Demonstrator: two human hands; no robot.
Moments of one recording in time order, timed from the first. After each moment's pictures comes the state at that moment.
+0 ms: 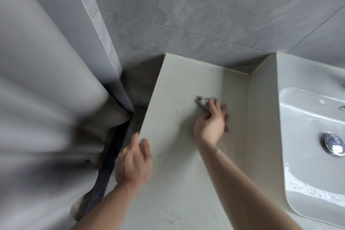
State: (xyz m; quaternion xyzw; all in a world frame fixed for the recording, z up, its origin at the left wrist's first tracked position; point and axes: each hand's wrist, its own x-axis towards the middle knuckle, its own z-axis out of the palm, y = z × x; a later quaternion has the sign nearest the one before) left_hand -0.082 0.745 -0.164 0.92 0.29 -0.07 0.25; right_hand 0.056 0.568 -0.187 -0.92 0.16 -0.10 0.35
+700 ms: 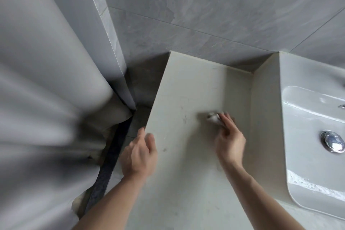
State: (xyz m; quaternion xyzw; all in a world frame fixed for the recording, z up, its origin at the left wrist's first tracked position) left_hand -0.083 0.748 -0.167 0.92 0.30 -0.06 0.26; right_hand -0.002 0.522 -0.148 -0.88 0.14 -0.04 0.44
